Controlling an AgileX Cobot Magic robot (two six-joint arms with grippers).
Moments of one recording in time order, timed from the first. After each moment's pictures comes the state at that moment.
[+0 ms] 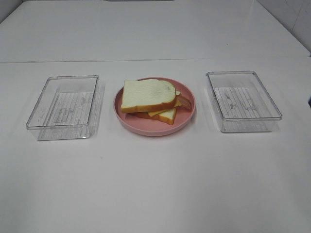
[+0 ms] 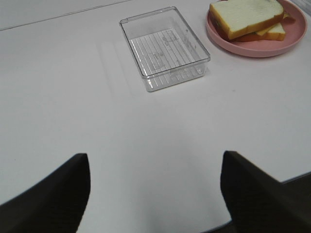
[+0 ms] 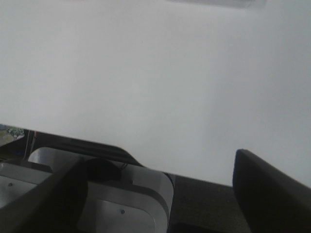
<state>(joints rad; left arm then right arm) -0.31 0.06 -0.50 0.08 1.05 -0.04 0.17 1.04 -0.96 0.12 1.22 -0.01</state>
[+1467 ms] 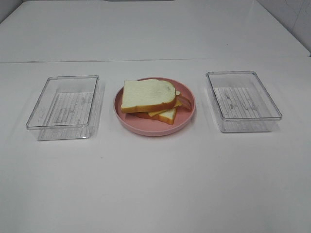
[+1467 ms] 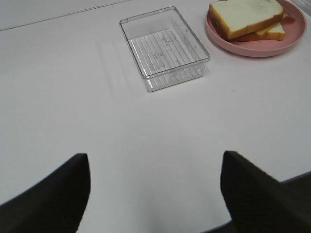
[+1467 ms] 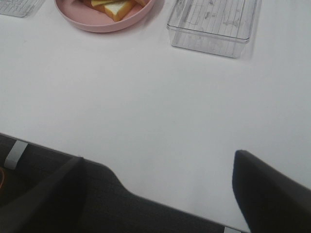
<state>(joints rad) -0.31 0.06 -0.50 0.08 1.05 -0.03 0.17 0.21 -0.51 0.13 1.07 -0.14</state>
